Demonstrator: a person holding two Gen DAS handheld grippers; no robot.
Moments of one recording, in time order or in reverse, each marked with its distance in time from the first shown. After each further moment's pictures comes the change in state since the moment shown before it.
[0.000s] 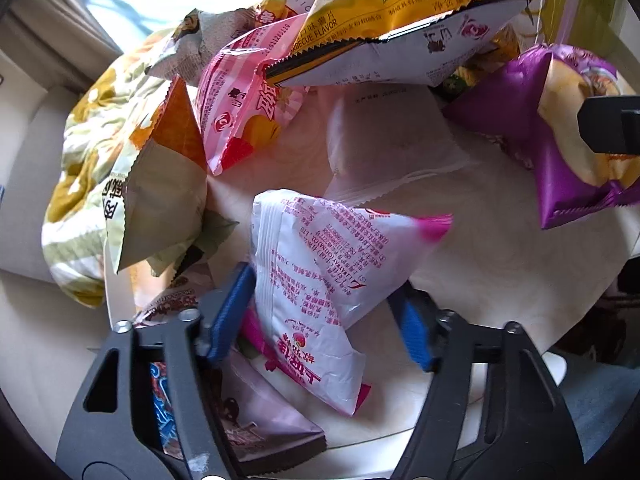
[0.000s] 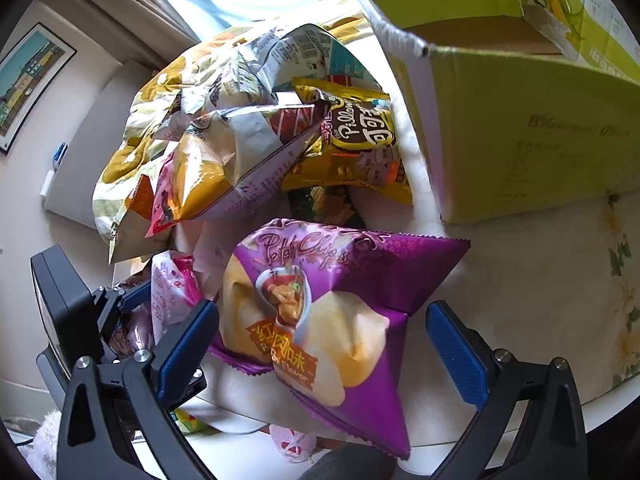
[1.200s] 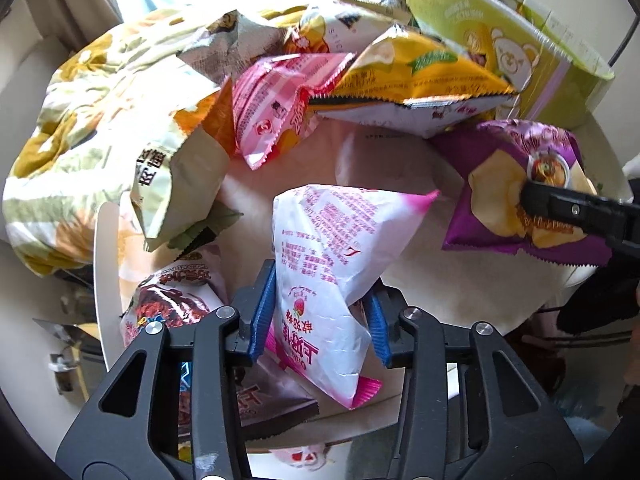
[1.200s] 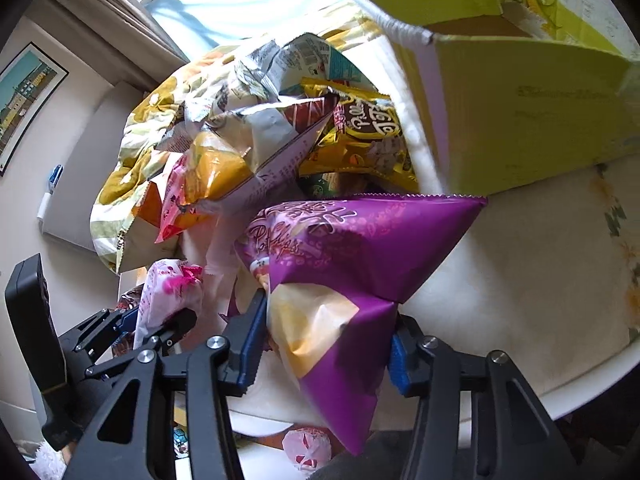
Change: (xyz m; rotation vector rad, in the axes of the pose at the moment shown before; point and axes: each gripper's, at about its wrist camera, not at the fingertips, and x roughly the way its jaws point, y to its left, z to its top) left arm -0.024 0.076 -0.003 -0.173 -0.084 -0.217; right arm -0.011 0.013 -0.023 0.060 -0.075 -0.030
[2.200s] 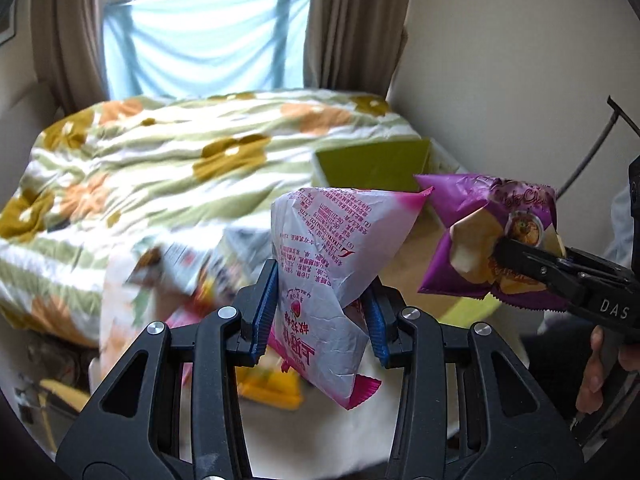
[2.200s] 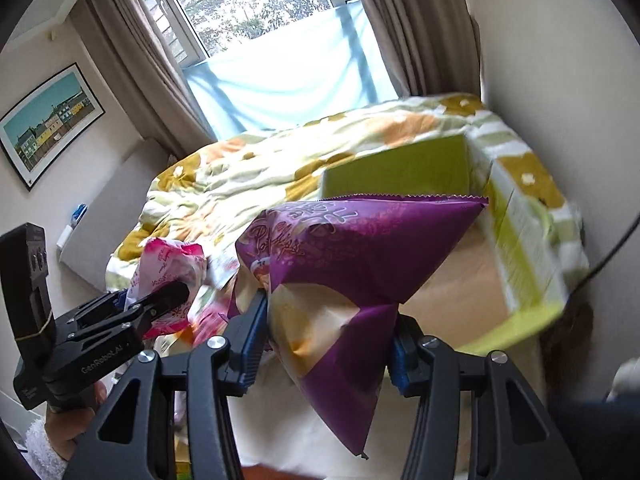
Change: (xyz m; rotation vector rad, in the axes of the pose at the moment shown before) left arm -0.113 -0.106 0.181 -0.066 -0.326 -0.129; right arm -0.163 -0.033 0.129 -0.147 -0.289 -0.009
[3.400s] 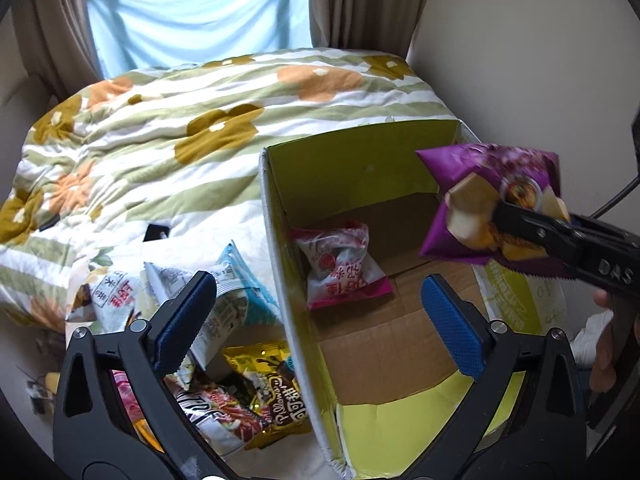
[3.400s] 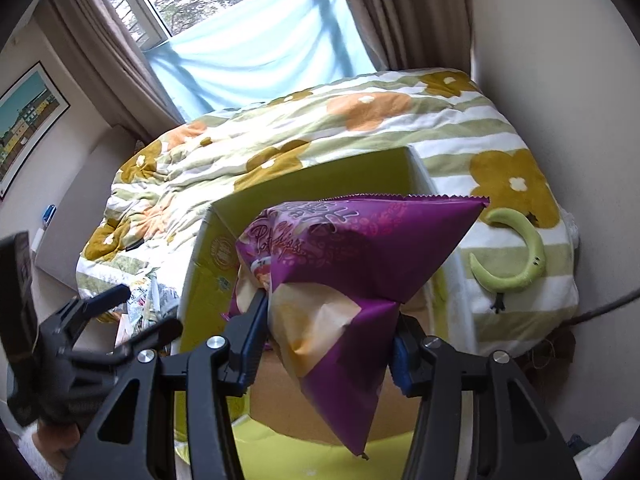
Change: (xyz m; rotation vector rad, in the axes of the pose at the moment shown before) left arm 0.136 -0.050 0.053 -0.014 0.167 0.102; right arm 0.091 -0.118 0.098 -0.004 0.142 -0.018
